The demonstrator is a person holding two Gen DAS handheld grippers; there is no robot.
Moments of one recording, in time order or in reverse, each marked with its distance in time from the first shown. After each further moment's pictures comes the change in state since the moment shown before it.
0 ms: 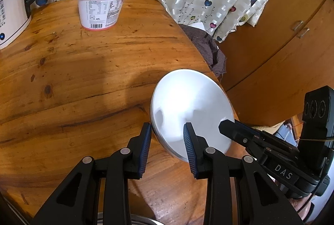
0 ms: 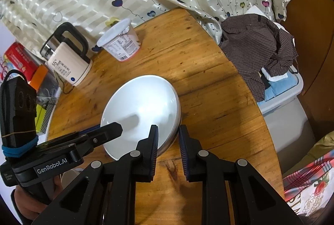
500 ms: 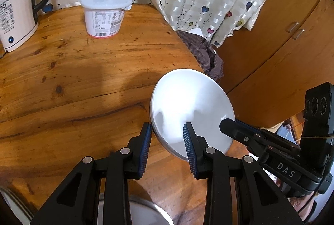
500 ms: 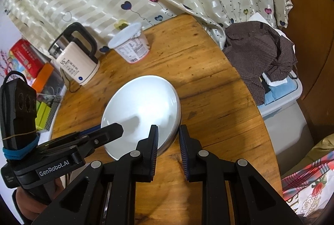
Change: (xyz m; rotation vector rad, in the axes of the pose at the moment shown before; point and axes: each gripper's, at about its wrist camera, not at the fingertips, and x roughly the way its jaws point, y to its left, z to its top) left arm -0.031 -0.005 -0.009 0.007 -0.043 0.009; right arm -0.026 0.018 -0.004 -0.030 -0.022 0.011
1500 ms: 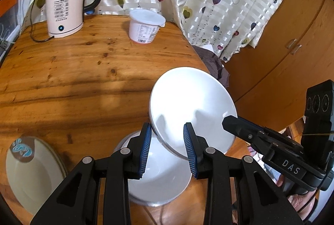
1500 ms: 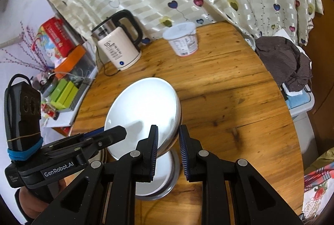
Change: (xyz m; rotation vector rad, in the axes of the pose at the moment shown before) left arm -0.109 0.031 -0.072 -0.086 -0.112 0.064; right arm -0.050 0.098 -0.046 -0.138 -0.008 0.106
